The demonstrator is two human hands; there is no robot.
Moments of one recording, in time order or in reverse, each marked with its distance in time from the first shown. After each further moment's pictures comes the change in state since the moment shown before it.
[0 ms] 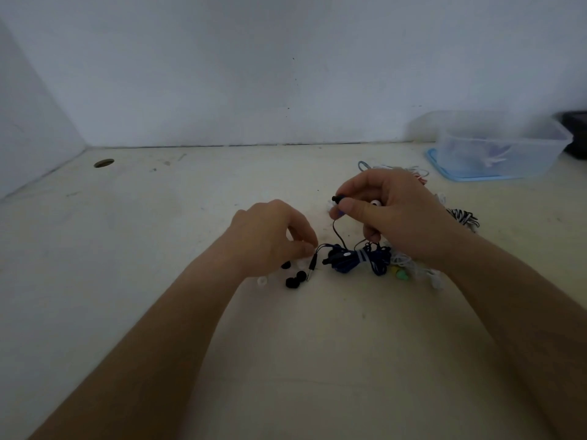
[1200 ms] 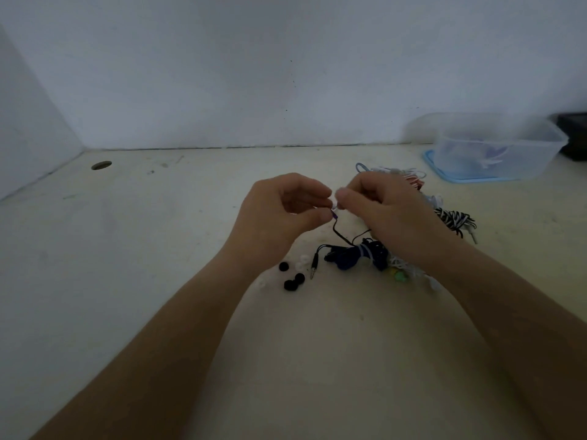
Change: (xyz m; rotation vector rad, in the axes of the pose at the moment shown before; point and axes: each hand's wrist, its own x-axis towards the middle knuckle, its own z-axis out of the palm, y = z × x) left_hand 0.001 0.013 0.005 -0.749 0.350 0.142; right_hand 0.003 0.005 0.004 -0.213 0.114 -0.061
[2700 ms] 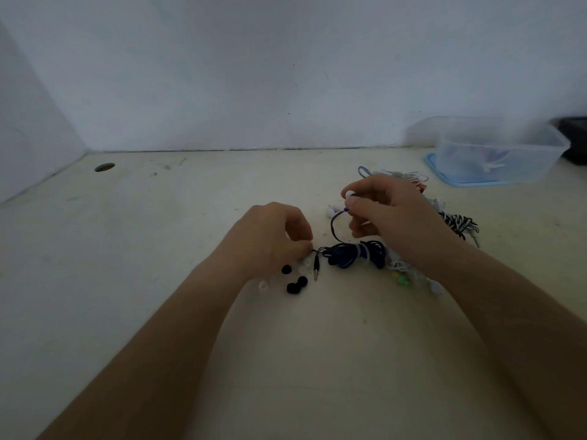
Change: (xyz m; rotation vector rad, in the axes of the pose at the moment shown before) left_hand 0.005 -0.021 -0.012 0.646 -0.215 -0.121; right_hand -0.001 -0.002 0.002 0.299 0.017 0.179
